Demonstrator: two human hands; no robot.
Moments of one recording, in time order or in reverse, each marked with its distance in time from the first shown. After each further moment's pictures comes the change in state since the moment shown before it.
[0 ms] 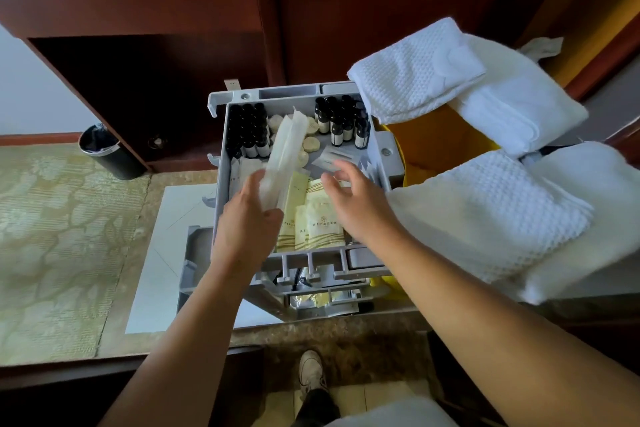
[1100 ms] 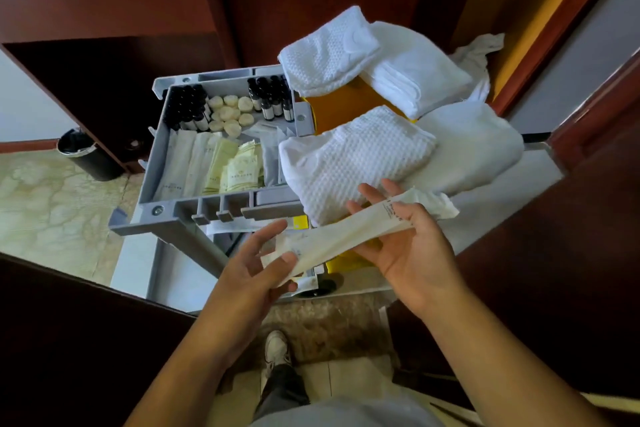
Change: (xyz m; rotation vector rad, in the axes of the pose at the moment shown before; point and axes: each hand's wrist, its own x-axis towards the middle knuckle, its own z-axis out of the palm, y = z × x) left_hand -0.244 0.100 0.073 -1.018 -0.365 -0.293; right_hand -0.229 0.124 -0.142 1.446 0.032 0.228
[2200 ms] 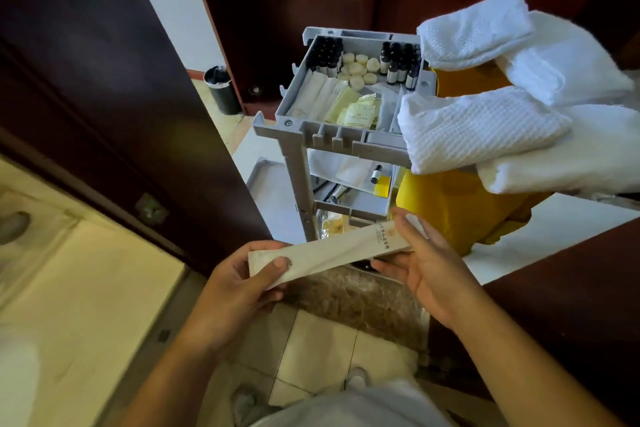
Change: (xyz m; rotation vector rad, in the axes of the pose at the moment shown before) left_hand -0.180 -0.083 -0.079 0.027 0.418 0.071; right_hand -0.071 0.101 -0.013 -0.488 -0.164 0.275
